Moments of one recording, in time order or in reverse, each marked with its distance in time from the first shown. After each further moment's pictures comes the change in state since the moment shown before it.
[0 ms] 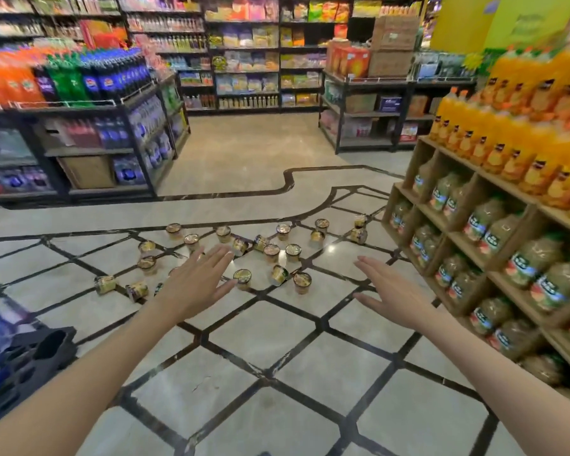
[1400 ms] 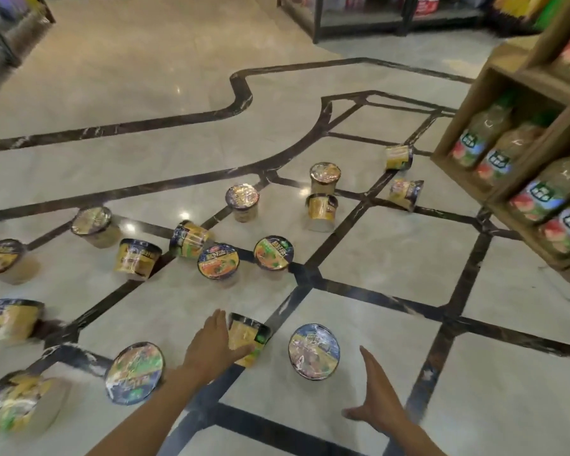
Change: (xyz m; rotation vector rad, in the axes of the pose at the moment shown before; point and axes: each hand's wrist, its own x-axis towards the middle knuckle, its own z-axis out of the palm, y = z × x) left_hand 0.681 -0.101 0.827 -0.577 -0.616 -0.291; right_hand 0.603 0.334 0.756 0.649 -0.303 0.656
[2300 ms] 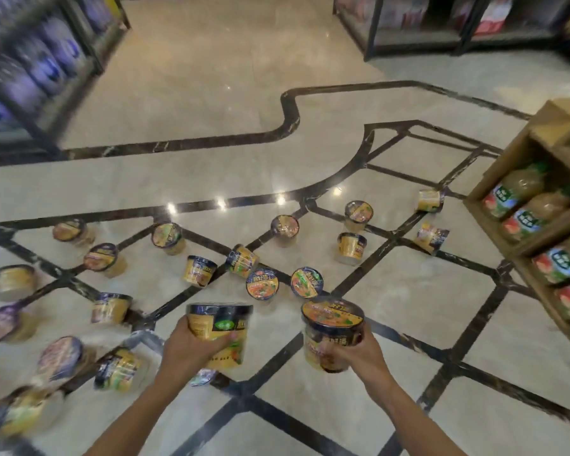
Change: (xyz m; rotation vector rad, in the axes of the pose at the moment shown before) left_hand -0.133 -0.014 -0.189 -0.817 0.322 -0.413; right_hand -0.038 -0.227 -0.122 0.725 -0.052 -0.012
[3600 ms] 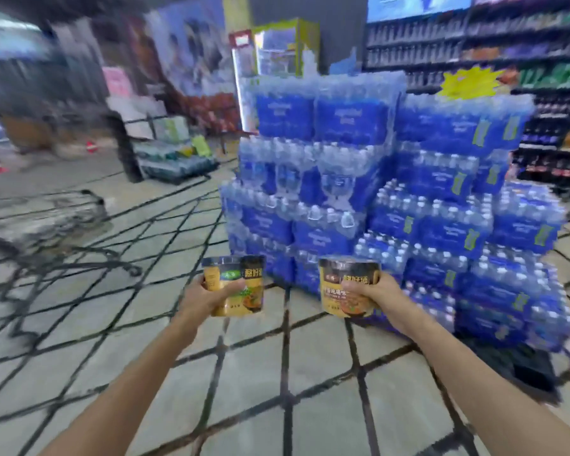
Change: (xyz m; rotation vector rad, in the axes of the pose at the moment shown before) left_hand -1.162 -0.164 -0.186 -0.929 1.972 -0.667; right_hand -1.009 -0.129 0.269 -0.761 -2.292 -0.306
